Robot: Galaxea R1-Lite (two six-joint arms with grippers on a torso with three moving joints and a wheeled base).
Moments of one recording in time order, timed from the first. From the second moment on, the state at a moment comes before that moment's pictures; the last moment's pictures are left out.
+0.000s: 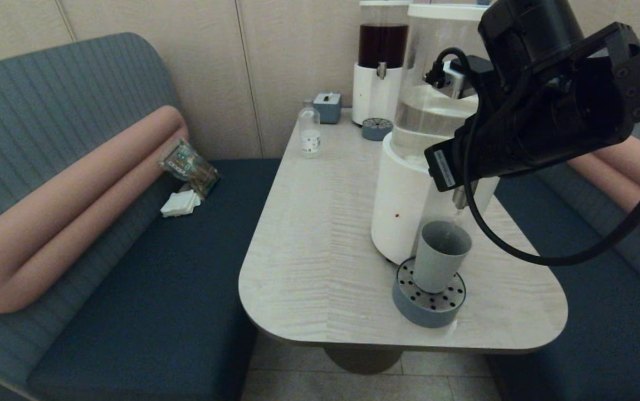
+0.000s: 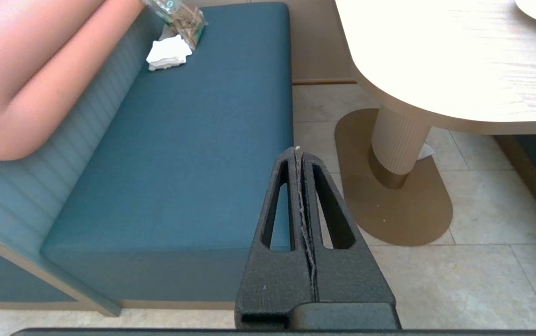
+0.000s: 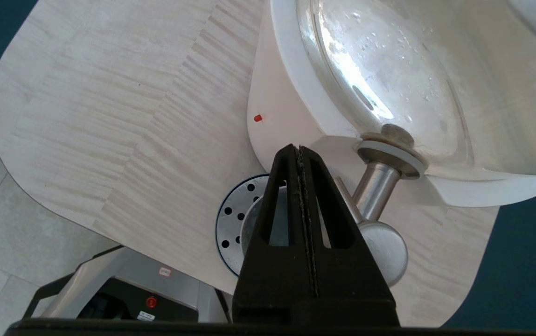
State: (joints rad) left arm -0.02 0.00 -0.01 0.01 -0.01 0.04; right arm 0.59 1.86 -1.94 0.69 -0.30 0.04
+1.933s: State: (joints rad) left arm -0.02 0.00 -0.01 0.01 -0.01 0.04; right arm 0.56 1.87 -1.93 0.68 -0.43 0.05
